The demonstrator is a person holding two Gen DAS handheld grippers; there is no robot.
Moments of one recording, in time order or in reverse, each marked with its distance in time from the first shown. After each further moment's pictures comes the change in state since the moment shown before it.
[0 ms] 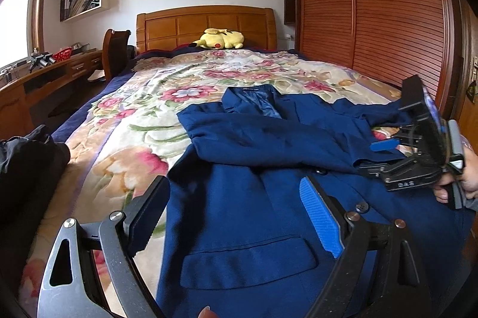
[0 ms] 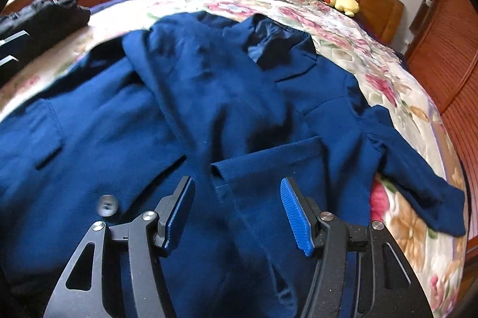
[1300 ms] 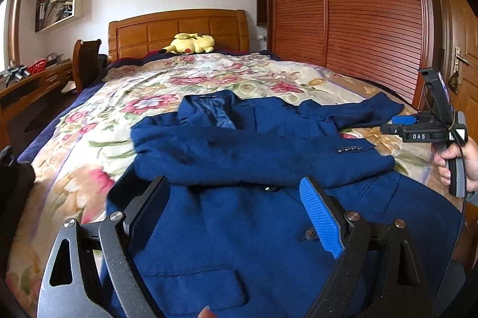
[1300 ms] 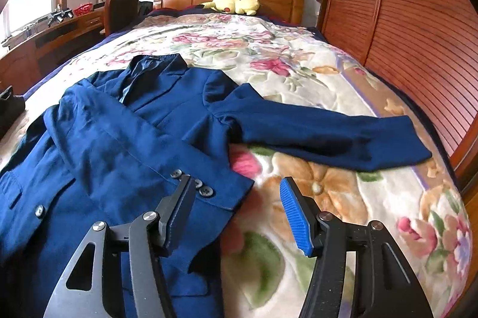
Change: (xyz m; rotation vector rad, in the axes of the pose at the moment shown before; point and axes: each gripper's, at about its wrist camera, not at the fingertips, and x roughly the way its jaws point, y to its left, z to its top) left arm 0.020 -0.066 0.017 0.052 -0.015 -0.104; right arm -0.072 -0.106 -0.071 0.377 -0.134 -0.177
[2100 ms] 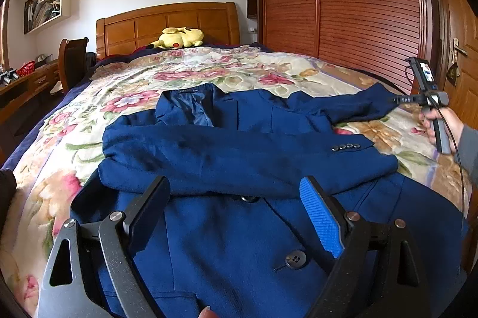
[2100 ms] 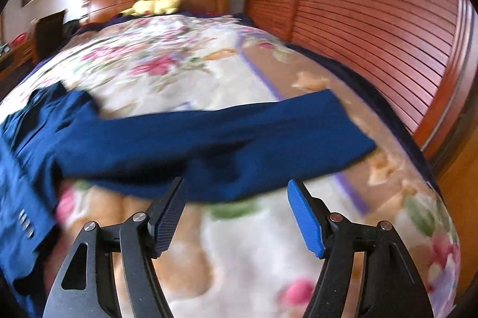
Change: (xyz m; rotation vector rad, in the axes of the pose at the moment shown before) left arm 0.039 -0.029 0.006 0.022 0.037 -0.018; right arm 0.082 -0.190 0.024 0.229 0.034 -0.233
